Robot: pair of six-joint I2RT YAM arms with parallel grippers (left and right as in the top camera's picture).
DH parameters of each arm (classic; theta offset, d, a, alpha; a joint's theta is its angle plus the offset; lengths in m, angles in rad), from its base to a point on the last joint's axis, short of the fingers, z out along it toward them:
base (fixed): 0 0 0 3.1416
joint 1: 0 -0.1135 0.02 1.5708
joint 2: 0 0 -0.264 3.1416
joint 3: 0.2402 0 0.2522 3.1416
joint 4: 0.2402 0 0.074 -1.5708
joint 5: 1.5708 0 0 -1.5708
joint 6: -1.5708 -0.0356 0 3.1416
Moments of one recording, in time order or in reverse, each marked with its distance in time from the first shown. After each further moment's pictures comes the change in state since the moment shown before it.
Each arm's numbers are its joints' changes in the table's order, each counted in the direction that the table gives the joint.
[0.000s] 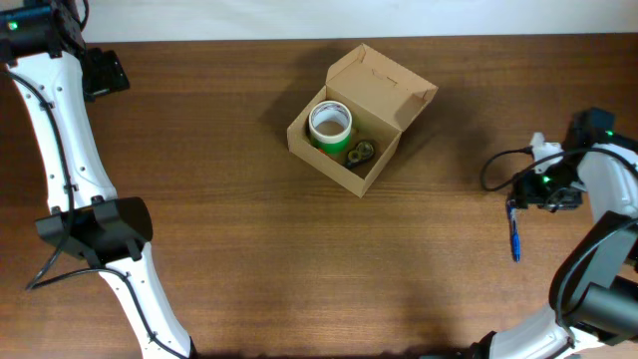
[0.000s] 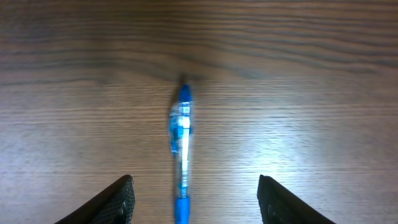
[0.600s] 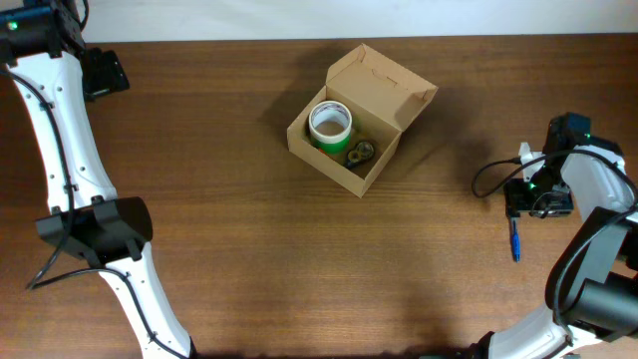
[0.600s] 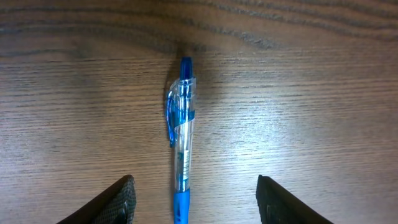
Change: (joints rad) left arm 0.000 0.000 0.000 0.000 0.000 0.000; right arm -0.042 0.007 -0.060 -0.017 0.117 -0.062
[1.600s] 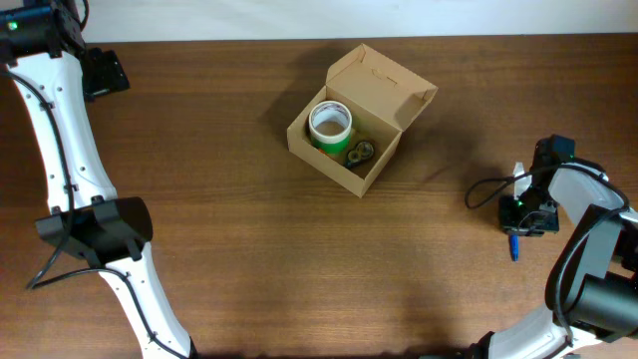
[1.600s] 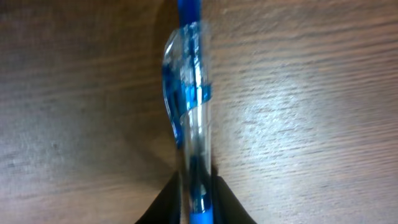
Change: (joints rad) left arm 0.000 0.000 0.000 0.000 0.000 0.000; right arm 0.000 0.000 -0.168 -0.132 0.000 -0.127
